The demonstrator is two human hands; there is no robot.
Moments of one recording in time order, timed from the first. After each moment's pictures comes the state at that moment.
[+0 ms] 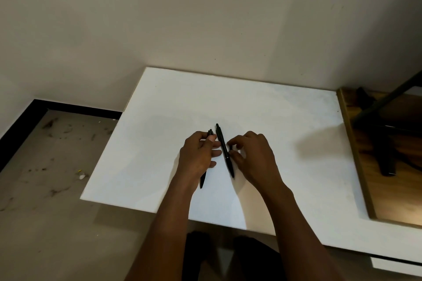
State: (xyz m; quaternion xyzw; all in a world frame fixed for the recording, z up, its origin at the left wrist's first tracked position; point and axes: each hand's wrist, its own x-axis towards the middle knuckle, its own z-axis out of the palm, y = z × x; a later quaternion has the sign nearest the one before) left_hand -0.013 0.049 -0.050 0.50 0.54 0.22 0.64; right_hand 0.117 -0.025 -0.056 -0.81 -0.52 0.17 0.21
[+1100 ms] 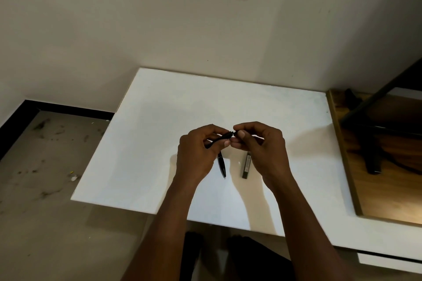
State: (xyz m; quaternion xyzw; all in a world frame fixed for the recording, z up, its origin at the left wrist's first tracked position) left_hand -0.002 0.042 -0.041 0.70 0.45 0.27 0.48; right_hand 0.136 -0.040 -0.028 -0.69 -0.30 0.33 0.57
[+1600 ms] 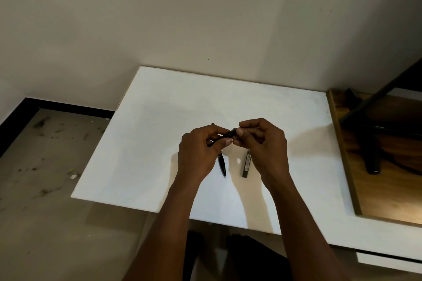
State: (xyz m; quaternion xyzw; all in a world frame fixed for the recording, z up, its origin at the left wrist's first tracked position) left_hand 0.001 0.041 -0.046 0.71 0.45 0.27 0.47; right_hand 0.133 -0.040 -0.028 -0.69 -0.28 0.31 0.59
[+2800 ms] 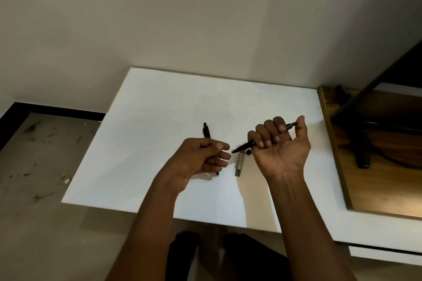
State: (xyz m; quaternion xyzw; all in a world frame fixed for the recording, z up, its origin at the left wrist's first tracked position) left_hand -0.009 0.039 -0.028 0.48 0.41 0.10 0.77; right_hand 0.160 -0.049 -0.021 -0.23 0.07 0.50 0.83
